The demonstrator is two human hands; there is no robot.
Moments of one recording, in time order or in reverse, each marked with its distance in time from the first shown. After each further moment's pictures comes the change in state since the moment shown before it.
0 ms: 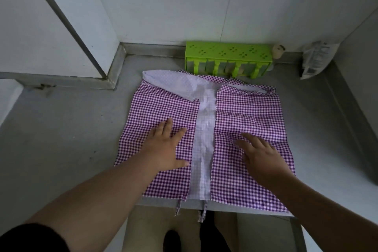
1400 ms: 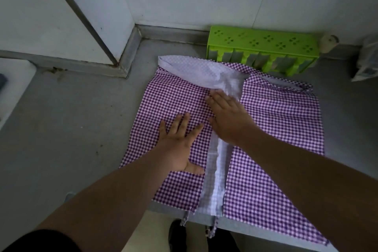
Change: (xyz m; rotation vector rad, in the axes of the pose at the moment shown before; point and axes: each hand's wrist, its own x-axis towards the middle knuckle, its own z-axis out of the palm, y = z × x) left_hand 0.044 -0.003 0.011 -0.032 -0.037 -0.008; right_hand 0.180 -0.083 -0.004 -0.057 0.160 -0.391
